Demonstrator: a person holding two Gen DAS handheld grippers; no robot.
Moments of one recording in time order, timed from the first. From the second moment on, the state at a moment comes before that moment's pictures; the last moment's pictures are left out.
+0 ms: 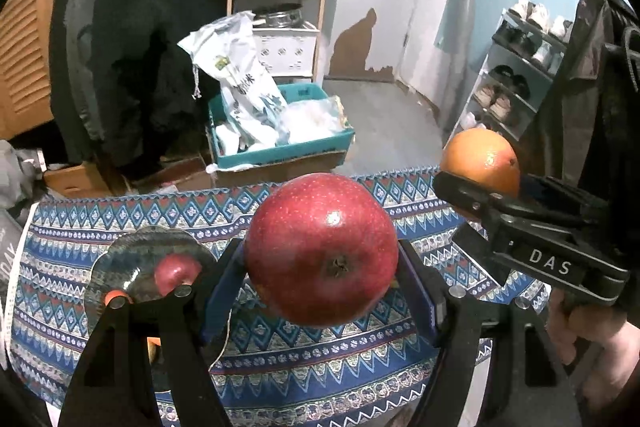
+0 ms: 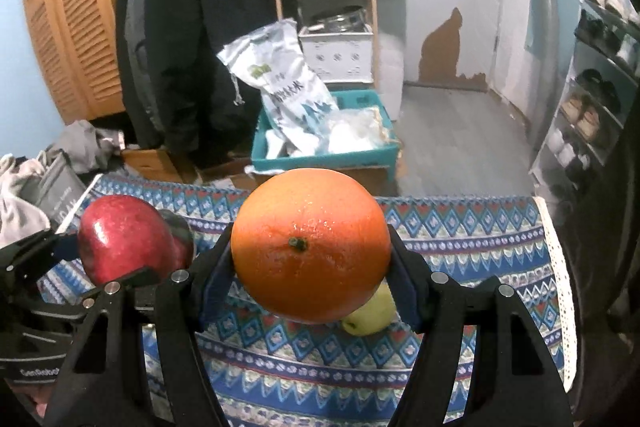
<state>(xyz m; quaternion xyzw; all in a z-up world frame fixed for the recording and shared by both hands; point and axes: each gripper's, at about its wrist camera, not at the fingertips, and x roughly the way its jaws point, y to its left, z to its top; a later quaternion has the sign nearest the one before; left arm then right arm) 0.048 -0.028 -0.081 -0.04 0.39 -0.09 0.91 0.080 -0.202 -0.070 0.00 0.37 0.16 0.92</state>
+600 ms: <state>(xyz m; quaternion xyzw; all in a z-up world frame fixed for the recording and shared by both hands) 0.042 0.045 -0.081 -0.09 0.39 -0.04 0.92 0.093 -0.135 -0.059 -0.01 0.37 0.21 0.91</state>
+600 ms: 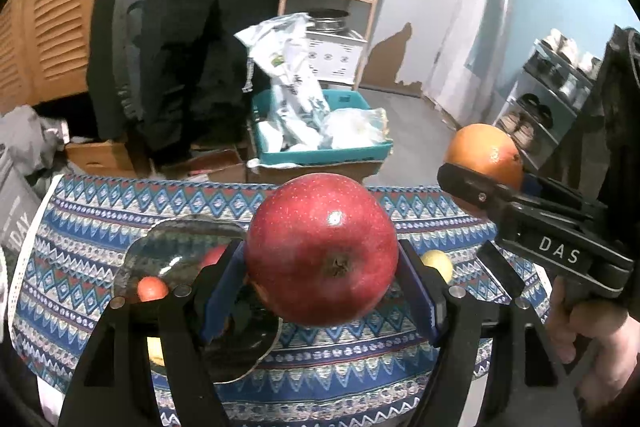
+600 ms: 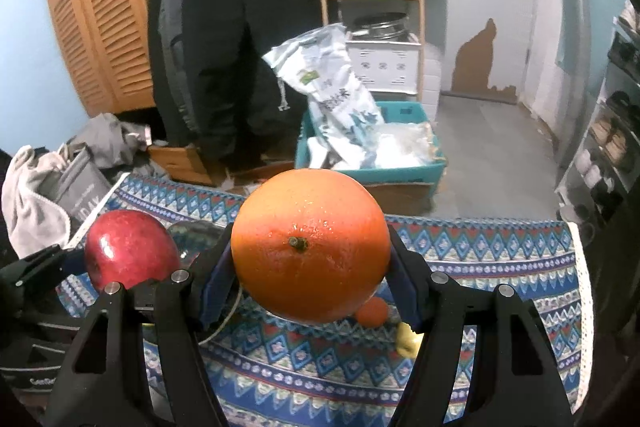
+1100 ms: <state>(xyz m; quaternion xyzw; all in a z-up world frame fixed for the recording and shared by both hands) 0.040 0.128 -0.105 -0.12 0.40 0.03 0.91 0.110 -0.065 -0.082 -0.02 0.40 0.25 0.88</state>
